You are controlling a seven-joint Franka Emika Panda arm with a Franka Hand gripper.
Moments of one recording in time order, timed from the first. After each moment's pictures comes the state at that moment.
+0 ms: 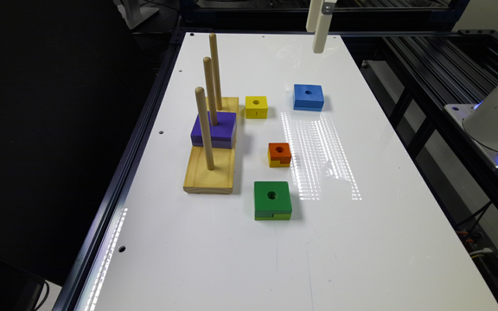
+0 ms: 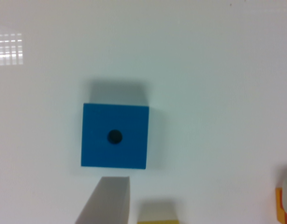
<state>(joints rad) -0.21 -0.20 0.06 -2.54 0.03 2.36 0.63</state>
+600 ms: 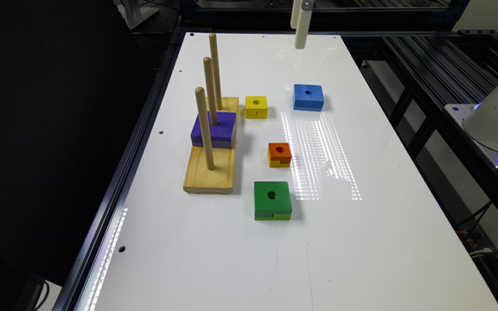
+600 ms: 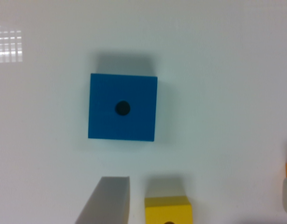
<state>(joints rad) -0.24 -0.10 0.06 -2.42 0.02 2.36 0.61</state>
